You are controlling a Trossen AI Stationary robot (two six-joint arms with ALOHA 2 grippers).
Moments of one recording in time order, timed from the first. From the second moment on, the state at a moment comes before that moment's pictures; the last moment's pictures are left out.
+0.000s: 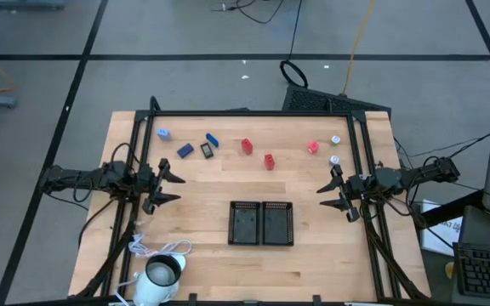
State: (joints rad) left arm -0.09 0.01 0.02 0.09 0.10 -0.16; right arm 0.27 0.01 0.01 0.04 0.05 0.09
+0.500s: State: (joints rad) left arm -0.09 0.01 0.05 0.11 -0.35 -0.29; right arm 0.27 0.01 0.01 0.04 0.05 0.09
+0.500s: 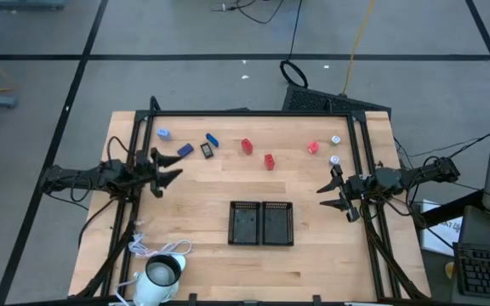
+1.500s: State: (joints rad) left arm 0.73 1.15 0.99 -1.05 -0.37 -0.19; right arm 0.27 0.01 0.01 0.04 0.05 0.09
